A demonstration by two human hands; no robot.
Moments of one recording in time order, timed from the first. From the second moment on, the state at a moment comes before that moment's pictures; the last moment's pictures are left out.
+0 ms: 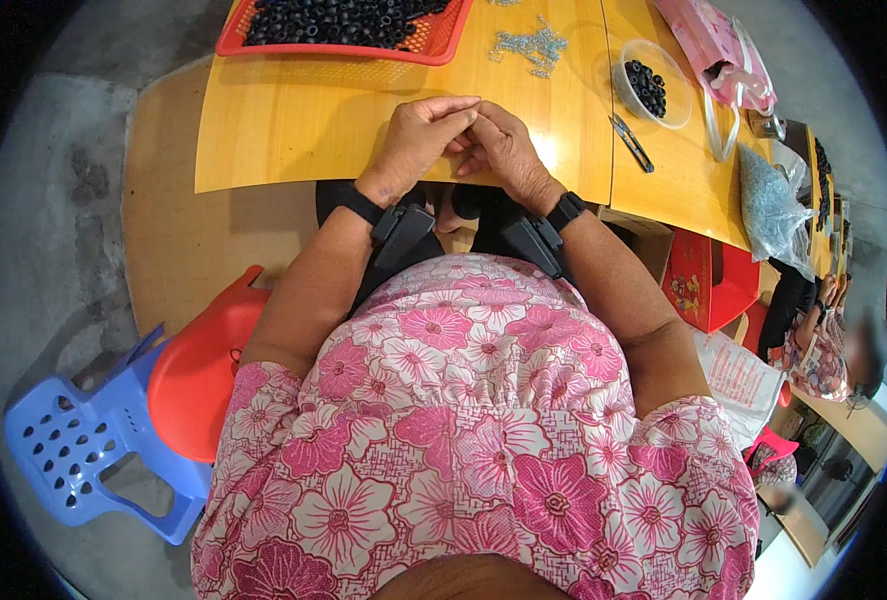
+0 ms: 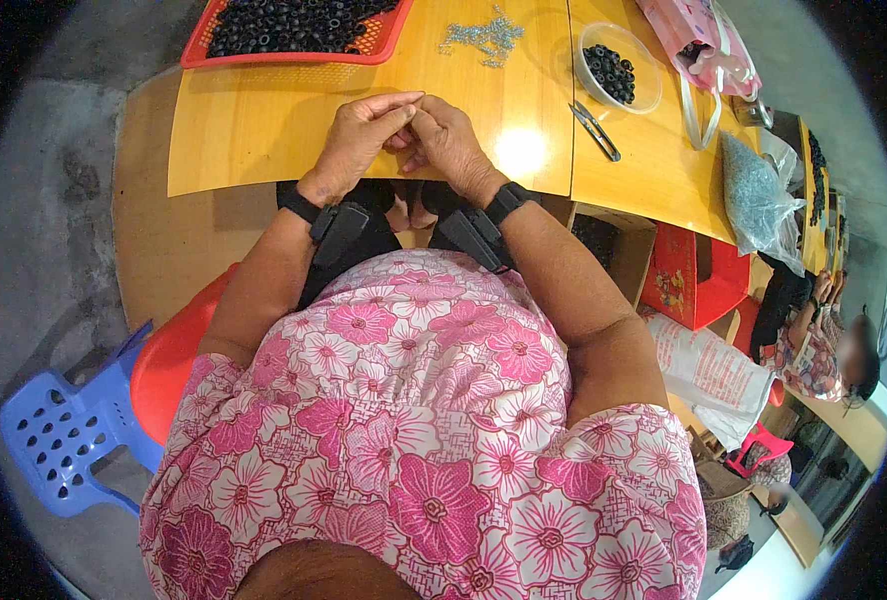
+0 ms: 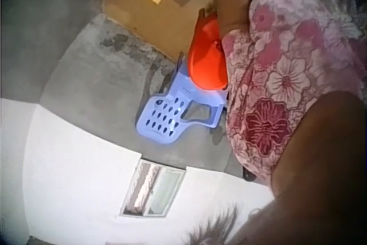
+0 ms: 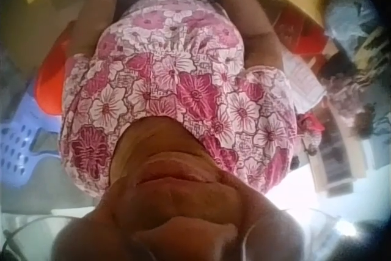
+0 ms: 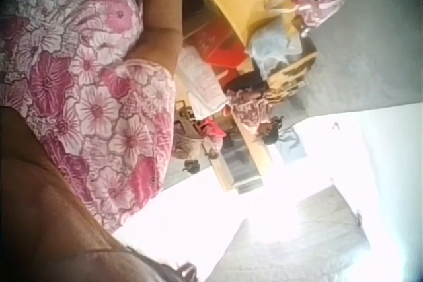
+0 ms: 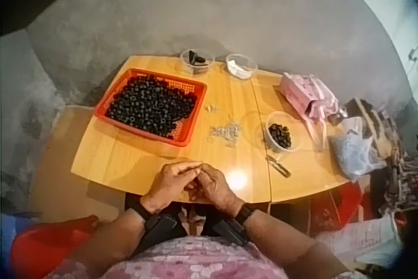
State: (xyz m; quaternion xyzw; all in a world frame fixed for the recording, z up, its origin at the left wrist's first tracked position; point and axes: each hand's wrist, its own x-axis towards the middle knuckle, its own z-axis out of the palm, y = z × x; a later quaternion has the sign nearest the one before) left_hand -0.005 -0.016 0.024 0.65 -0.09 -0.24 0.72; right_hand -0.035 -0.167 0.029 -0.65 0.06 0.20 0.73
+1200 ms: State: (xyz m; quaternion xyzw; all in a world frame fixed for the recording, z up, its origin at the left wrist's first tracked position) left_hand -0.010 -0.015 0.015 0.64 -0.15 -0.18 0.73; right_hand -0.004 -0.361 0.090 -0.91 0.24 -0.27 0.19
